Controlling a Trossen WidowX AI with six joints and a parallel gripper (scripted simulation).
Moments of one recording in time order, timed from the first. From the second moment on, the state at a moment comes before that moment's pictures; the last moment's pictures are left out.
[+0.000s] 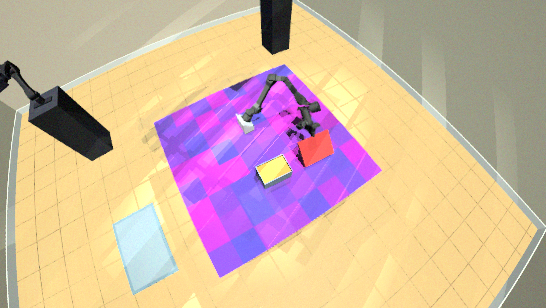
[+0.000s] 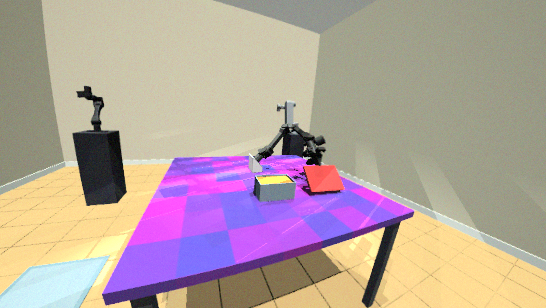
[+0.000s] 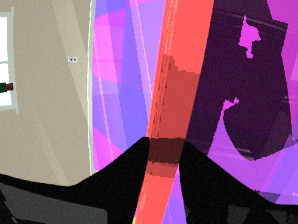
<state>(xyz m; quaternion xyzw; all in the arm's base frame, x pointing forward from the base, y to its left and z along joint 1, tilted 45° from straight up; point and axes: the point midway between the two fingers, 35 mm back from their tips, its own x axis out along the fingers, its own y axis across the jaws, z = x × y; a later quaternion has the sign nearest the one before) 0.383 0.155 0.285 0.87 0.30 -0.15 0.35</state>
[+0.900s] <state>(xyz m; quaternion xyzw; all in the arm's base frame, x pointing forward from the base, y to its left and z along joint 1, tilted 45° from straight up) 0.385 0.168 0.273 0.88 0.30 -0.15 0.35</state>
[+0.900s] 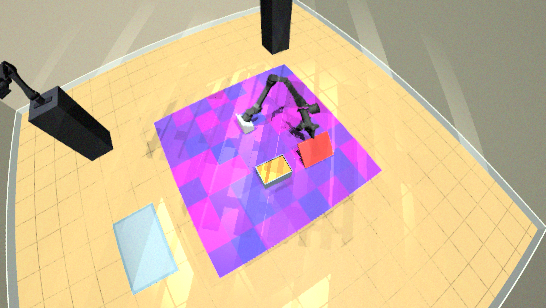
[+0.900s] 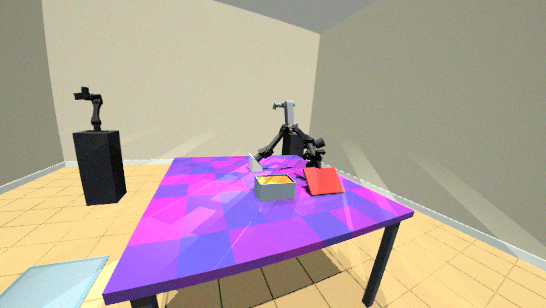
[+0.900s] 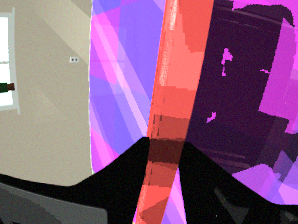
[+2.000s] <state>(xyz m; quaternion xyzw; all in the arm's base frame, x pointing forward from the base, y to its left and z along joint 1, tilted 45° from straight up) 0.388 0.182 0.262 0.88 0.29 -0.14 0.35</state>
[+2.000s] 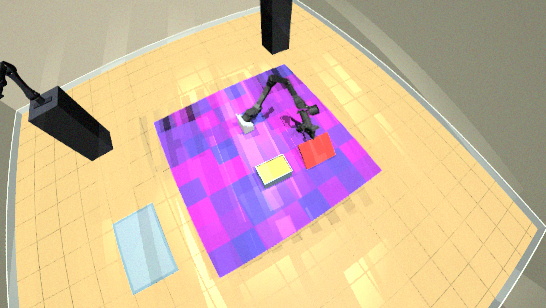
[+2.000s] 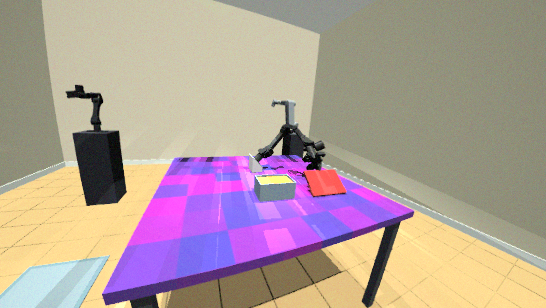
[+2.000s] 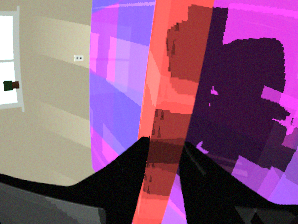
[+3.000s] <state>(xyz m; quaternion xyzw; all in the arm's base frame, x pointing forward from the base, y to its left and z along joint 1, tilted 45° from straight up) 0.387 0.201 0.244 0.88 0.29 -0.15 0.34</state>
